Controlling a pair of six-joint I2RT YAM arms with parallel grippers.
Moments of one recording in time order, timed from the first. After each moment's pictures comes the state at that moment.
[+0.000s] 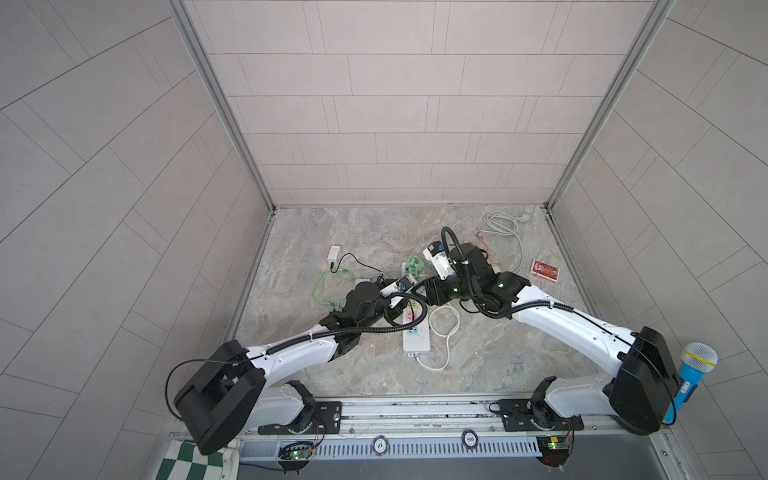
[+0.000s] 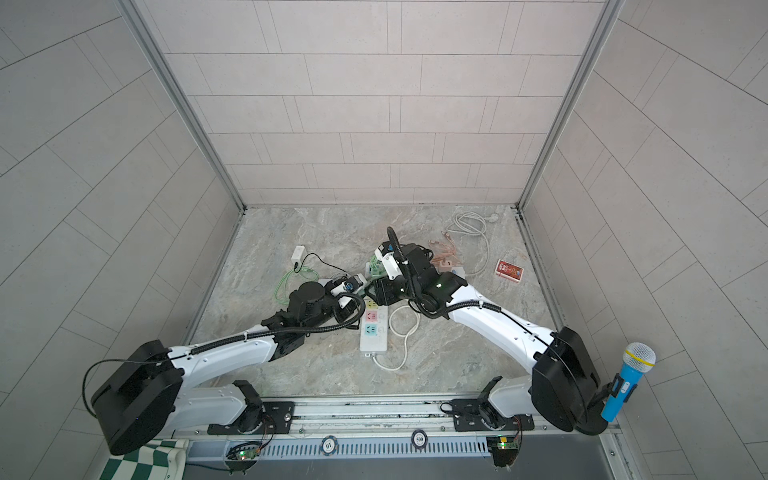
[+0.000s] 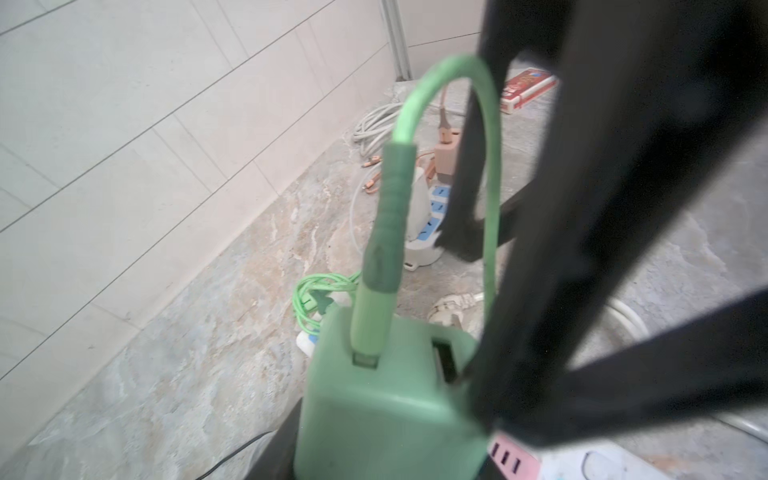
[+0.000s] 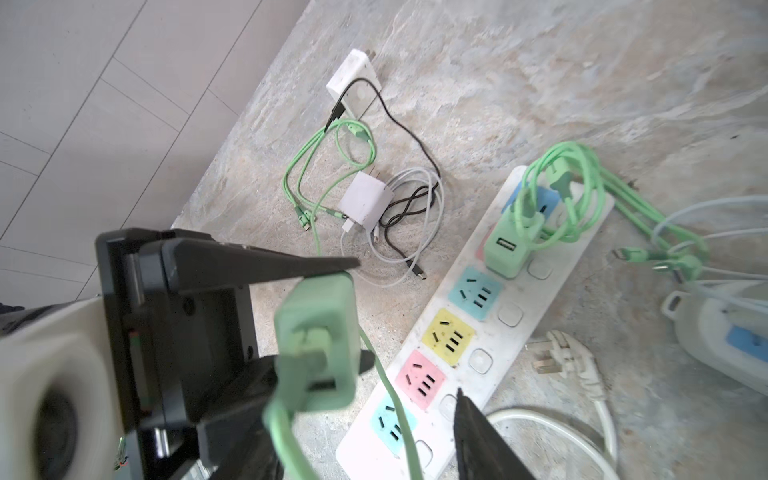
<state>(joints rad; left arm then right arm) -0.74 1.24 0.51 0.42 -0.02 0.37 0.66 1.32 1.02 -0.38 -0.24 0.37</state>
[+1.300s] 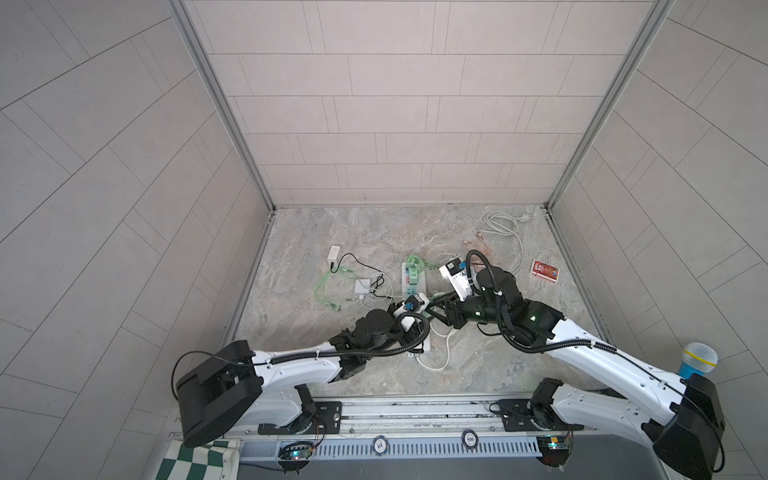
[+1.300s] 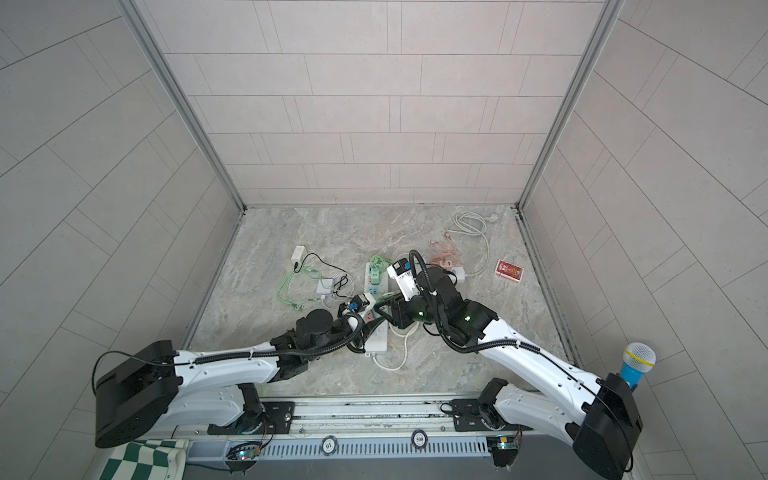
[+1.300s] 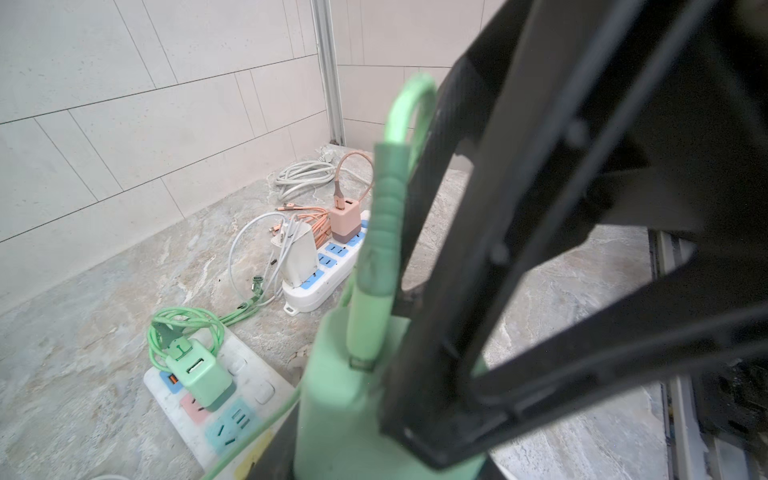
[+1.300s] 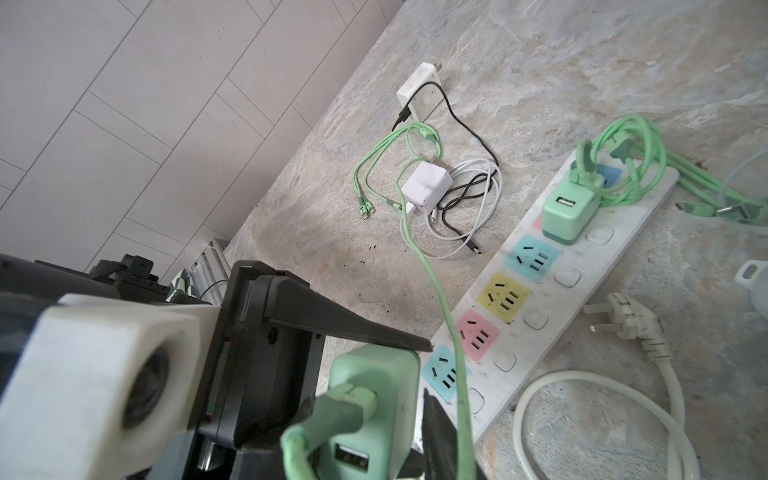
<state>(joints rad) -1.02 1.25 0.42 0.62 -0.08 0.06 0.72 1.06 0.79 -0.27 -0.34 0.42</state>
